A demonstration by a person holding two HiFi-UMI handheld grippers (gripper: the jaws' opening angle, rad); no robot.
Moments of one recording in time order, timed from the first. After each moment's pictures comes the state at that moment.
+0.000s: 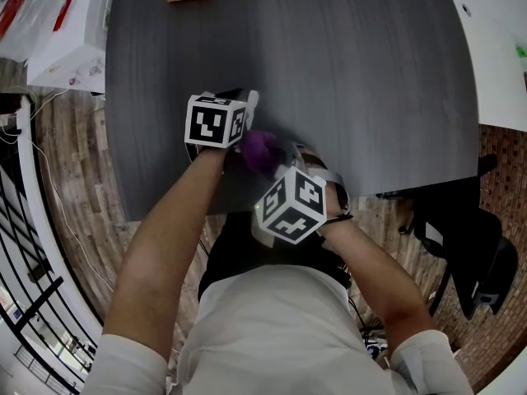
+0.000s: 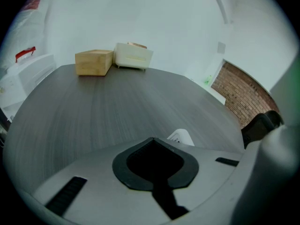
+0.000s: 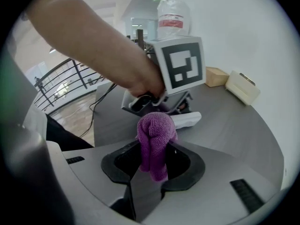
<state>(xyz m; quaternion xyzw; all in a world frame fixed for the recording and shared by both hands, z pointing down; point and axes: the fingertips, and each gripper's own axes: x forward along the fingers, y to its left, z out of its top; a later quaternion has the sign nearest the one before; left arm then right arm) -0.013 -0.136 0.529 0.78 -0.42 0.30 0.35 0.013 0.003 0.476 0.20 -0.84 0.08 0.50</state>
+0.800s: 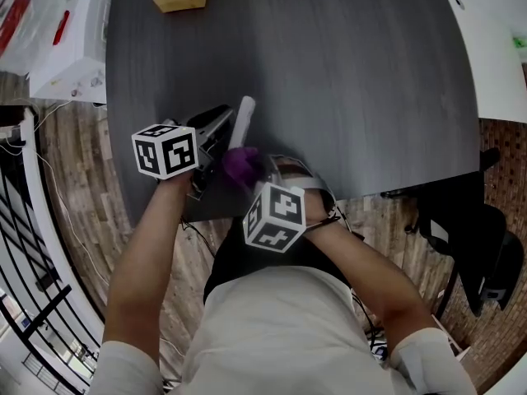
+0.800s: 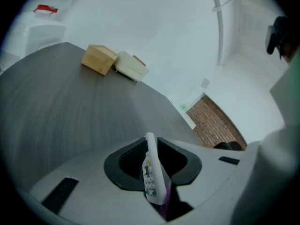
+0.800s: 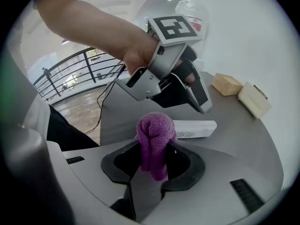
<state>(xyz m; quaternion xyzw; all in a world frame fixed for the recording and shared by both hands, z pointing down) -0.027 -0.103 0.468 0.82 -0.32 0.11 0.45 -0.016 0.026 0.484 0.15 -0.85 0.04 0.51</state>
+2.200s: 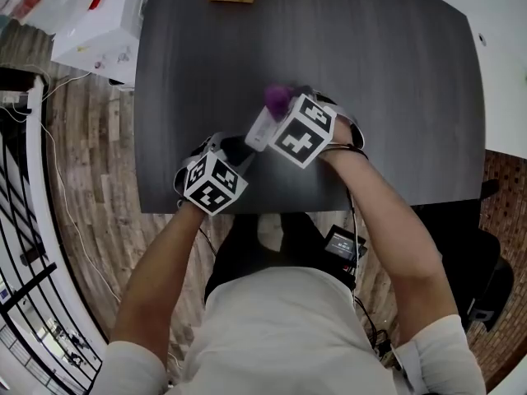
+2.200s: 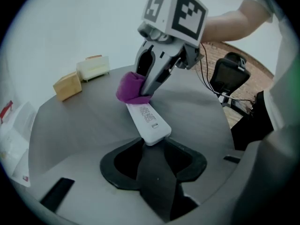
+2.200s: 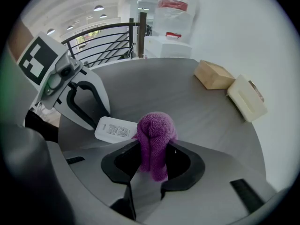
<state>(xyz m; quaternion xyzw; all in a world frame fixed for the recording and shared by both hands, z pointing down) -0.056 -0.021 0.528 0.86 -0.27 0.41 0.14 -0.006 -0.111 0.498 0.19 -0.79 0.04 0.58</state>
